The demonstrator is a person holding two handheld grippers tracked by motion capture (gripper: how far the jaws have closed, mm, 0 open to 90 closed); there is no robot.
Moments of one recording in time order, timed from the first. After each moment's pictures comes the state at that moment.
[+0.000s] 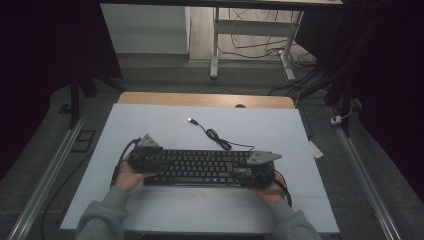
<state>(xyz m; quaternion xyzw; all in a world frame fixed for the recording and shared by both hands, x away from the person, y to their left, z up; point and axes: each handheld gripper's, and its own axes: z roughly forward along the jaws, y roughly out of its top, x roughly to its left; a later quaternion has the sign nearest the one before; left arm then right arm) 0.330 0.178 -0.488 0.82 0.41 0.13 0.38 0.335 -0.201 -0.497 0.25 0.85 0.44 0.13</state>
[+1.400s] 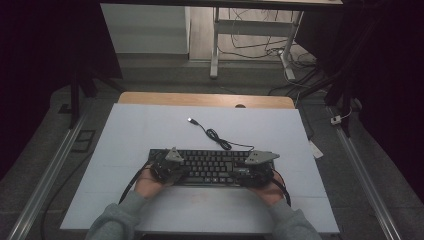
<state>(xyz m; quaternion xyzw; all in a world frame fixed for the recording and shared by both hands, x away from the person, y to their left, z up) 0.323 0.118 -0.511 0.88 0.32 0.09 0.33 0.336 -0.198 -0.498 0.24 0.86 0.43 0.13</state>
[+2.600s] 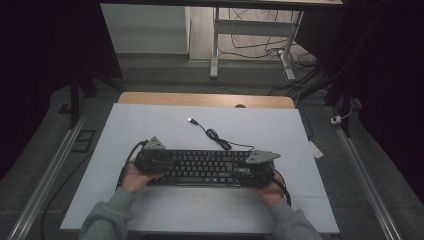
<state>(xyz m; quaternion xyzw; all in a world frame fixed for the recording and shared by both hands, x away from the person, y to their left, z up) 0.326 0.163 -0.487 0.82 0.40 0.12 0.39 0.337 -0.199 -0.497 0.25 0.86 0.43 0.13</state>
